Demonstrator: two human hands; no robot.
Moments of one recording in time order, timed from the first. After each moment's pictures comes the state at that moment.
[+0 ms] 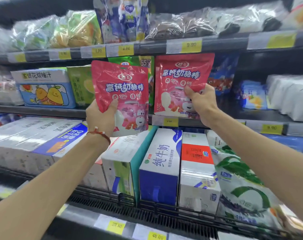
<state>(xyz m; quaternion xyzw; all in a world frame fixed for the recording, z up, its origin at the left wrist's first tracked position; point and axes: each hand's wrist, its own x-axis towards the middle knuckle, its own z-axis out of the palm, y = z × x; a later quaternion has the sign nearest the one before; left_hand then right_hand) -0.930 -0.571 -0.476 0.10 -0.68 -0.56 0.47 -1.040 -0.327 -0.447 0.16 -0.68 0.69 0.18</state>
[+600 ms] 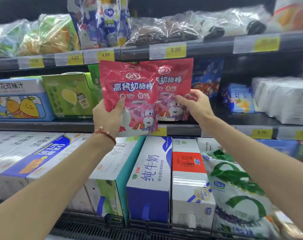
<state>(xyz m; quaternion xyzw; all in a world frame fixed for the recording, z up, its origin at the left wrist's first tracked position) -0.986 -0.532 -0.460 0.04 -0.68 -0.61 0.41 -1.086 -0.297 -0.461 0.15 -0.72 0.66 0.17</state>
